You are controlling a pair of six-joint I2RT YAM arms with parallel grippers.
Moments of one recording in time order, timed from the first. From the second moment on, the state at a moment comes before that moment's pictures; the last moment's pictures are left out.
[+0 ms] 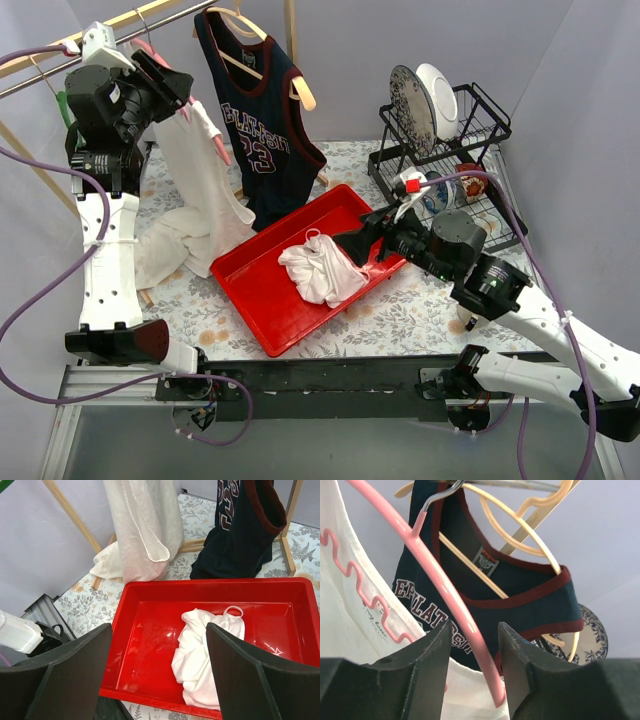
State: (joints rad) left arm 0.04 1.45 1.95 -0.50 0.22 -0.55; right arm 0.94 0.92 1.05 -0.22 0.03 0.31
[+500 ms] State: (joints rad) left arm 0.05 1.45 2.06 -0.47 0.27 -0.62; right arm 0.94 0.82 1.03 -0.16 0.04 0.28
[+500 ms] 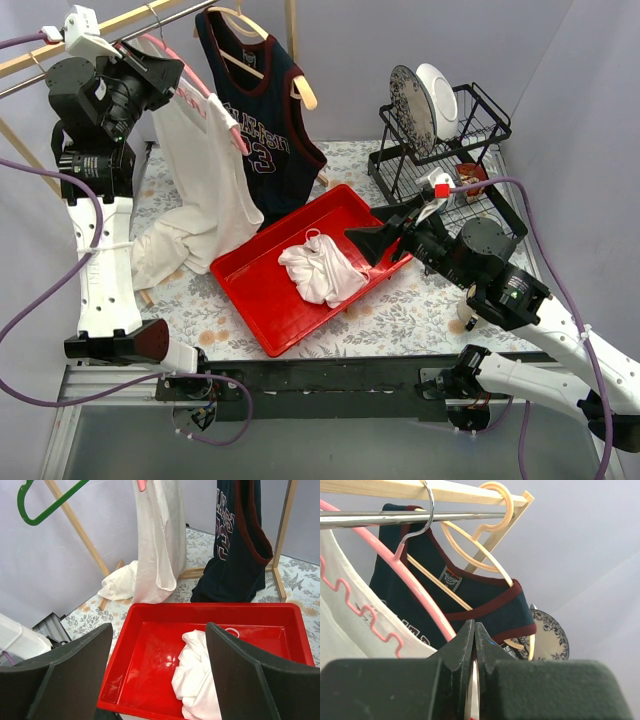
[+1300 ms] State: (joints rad) left arm 0.04 1.34 2.00 -0.58 0.19 -0.67; right arm 0.94 0.79 1.03 -0.17 0.03 0.30
